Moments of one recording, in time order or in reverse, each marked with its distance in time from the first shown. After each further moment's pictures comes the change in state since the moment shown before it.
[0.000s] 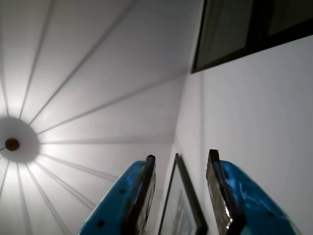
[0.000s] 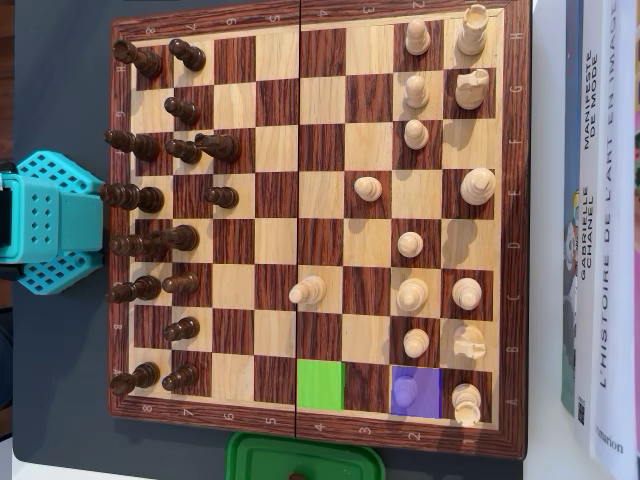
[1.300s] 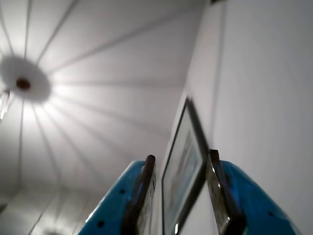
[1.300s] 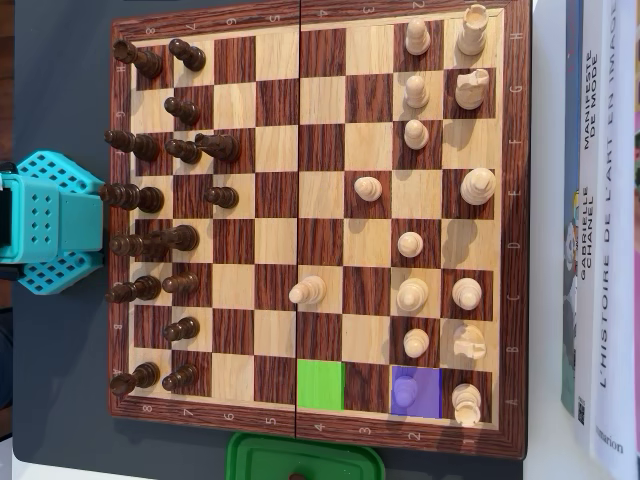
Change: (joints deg) arm 0.0 -0.4 0.0 21.1 0.0
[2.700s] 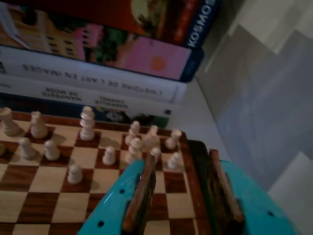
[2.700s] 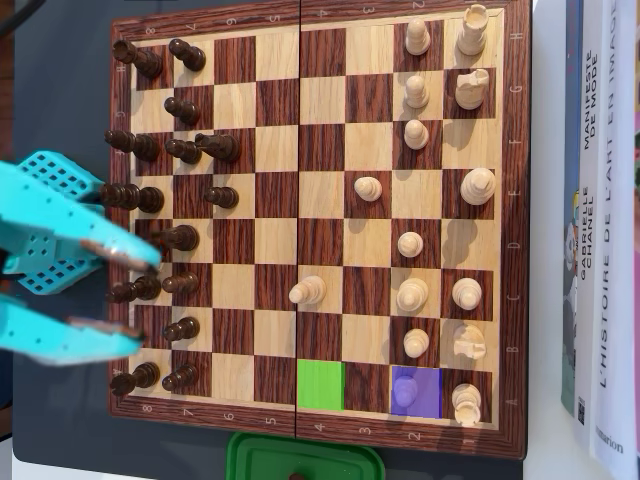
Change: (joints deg) arm 10.2 -0.8 -25.8 126.4 -6.6
